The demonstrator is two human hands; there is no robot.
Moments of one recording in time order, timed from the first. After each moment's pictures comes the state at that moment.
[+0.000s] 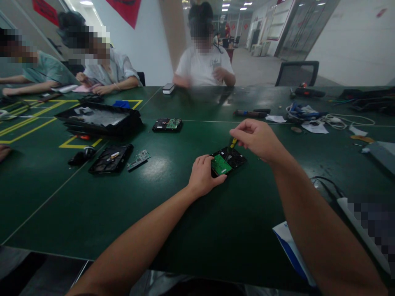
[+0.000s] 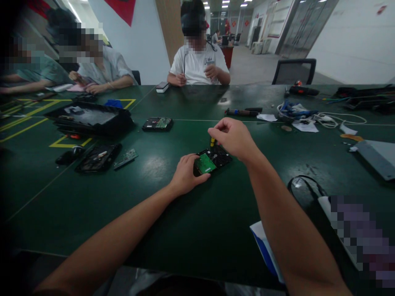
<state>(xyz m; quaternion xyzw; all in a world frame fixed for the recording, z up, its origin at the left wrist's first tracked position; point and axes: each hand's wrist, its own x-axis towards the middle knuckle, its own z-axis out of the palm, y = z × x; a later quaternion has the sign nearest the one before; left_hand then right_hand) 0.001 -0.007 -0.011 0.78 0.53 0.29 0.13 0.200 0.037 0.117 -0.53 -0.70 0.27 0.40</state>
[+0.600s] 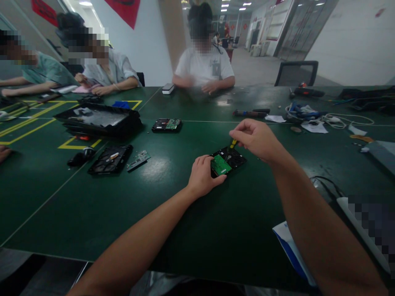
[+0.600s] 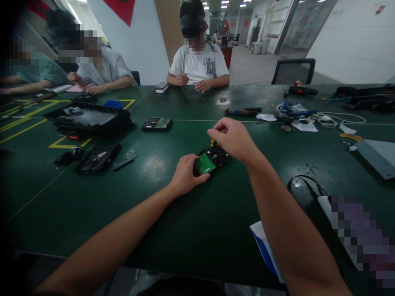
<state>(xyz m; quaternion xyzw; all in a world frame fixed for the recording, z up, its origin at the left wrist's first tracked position) 0.001 -0.006 -0.014 0.79 0.53 0.29 0.13 0.199 0.034 0.119 -0.53 -0.71 0.26 0.39</state>
